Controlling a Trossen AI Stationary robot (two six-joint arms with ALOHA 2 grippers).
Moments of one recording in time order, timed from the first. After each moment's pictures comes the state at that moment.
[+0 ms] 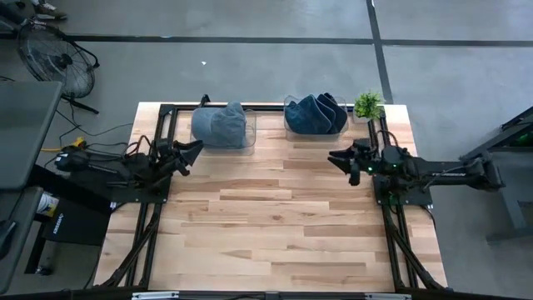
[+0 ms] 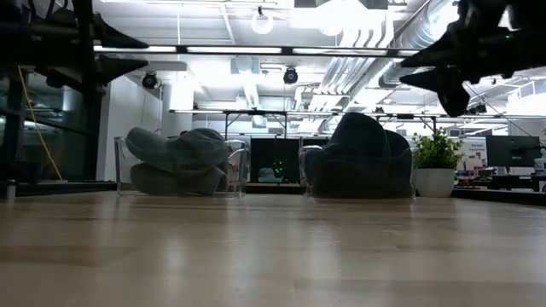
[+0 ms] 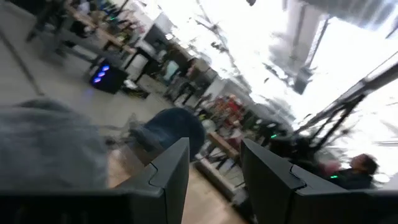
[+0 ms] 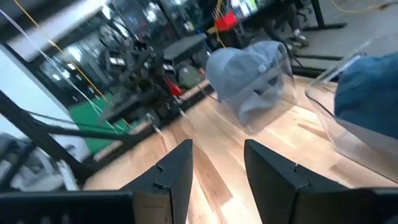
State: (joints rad) left arm -0.19 0.22 0.01 0.50 -0.77 -0.51; right arm -0.11 0.43 0.19 0.16 0.15 0.55
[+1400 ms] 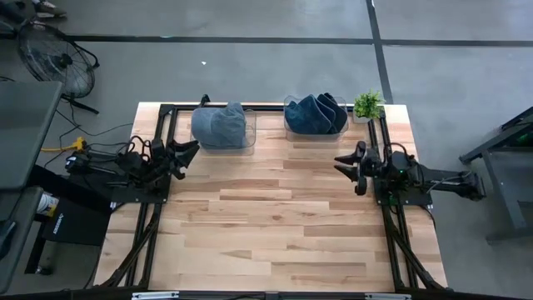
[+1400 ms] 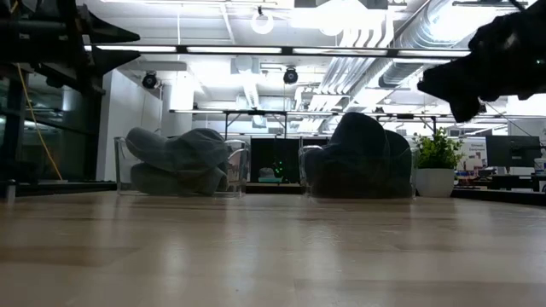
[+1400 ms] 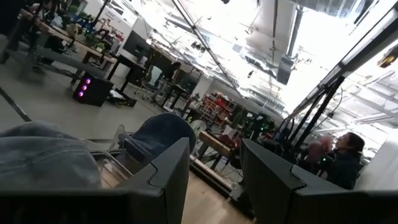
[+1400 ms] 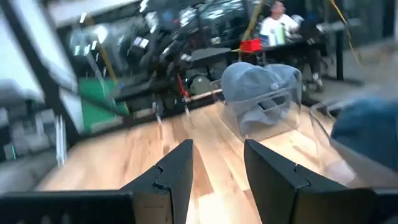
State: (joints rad) left arm -0.22 0.01 0.03 0.36 -0.72 -0.34; right arm -0.12 0.02 0.01 0.05 0.08 0.30
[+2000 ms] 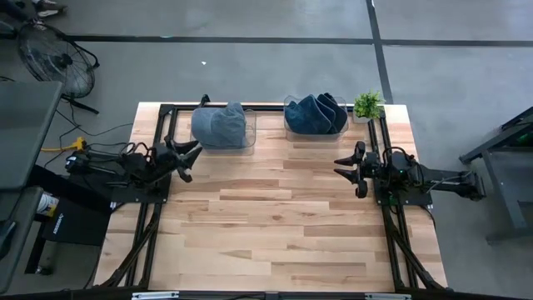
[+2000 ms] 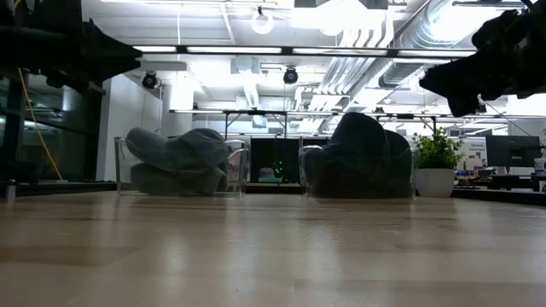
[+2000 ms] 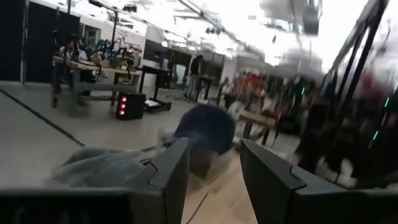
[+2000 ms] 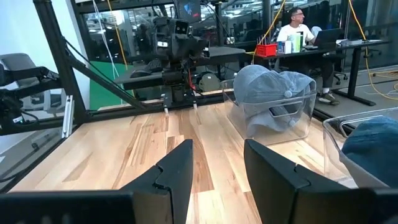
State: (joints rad) left arm -0.22 0.01 0.04 0.27 -0.77 -0.06; right arm -0.12 0.02 0.01 0.04 0.00 0.13
